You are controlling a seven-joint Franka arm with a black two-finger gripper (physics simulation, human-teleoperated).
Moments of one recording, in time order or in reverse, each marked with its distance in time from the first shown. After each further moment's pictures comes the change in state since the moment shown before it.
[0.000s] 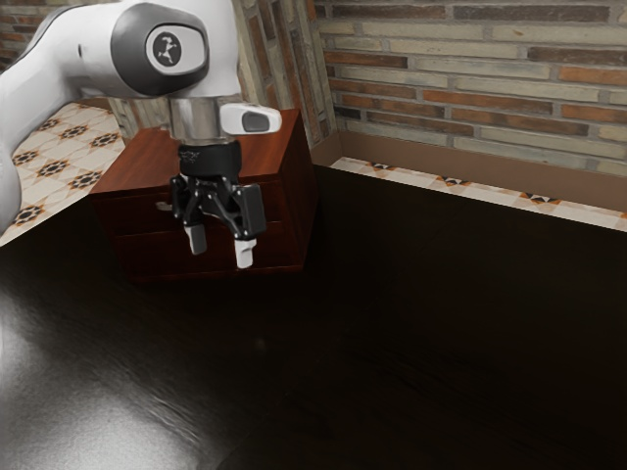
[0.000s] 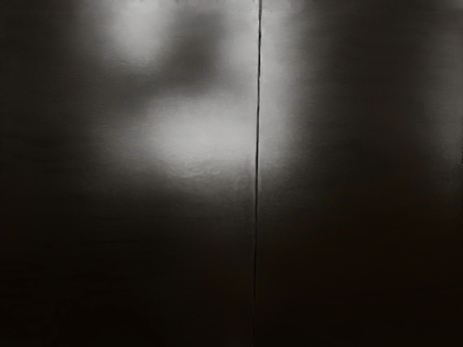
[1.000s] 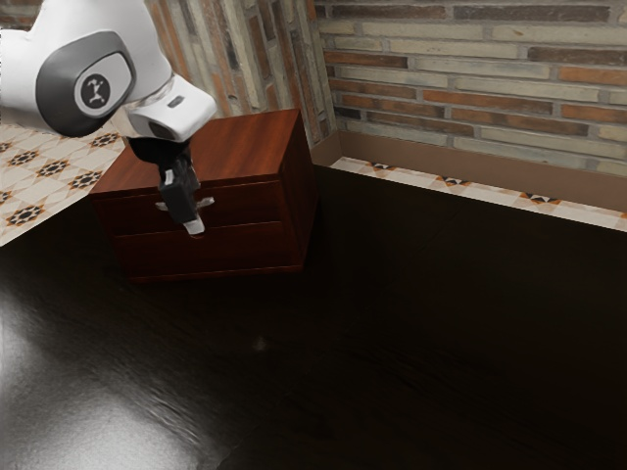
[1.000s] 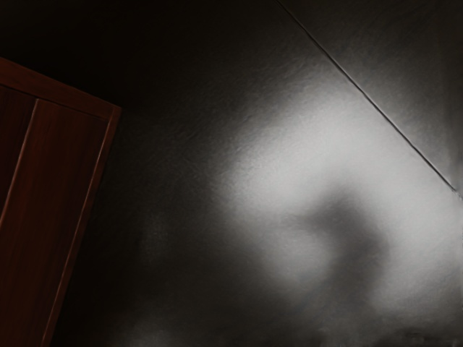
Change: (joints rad) arm 0.057 -0.304 0.047 -0.420 0.111 0.589 0.833
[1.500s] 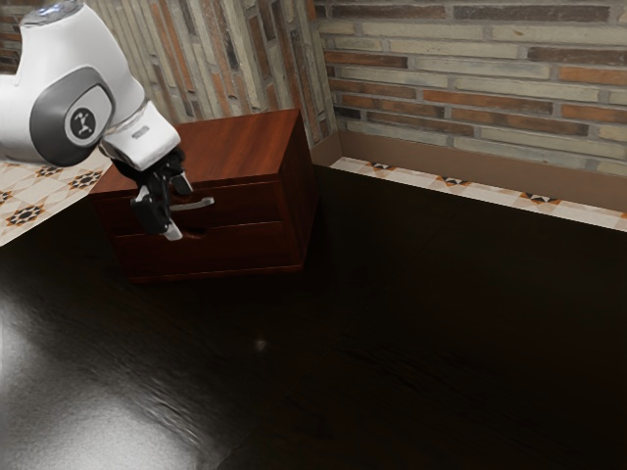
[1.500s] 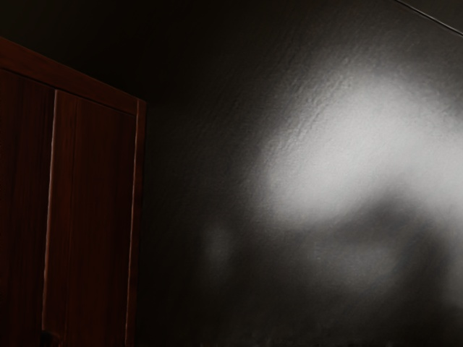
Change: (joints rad) arm -0.051 0.005 0.165 -0.098 -0.047 0.189 0.344
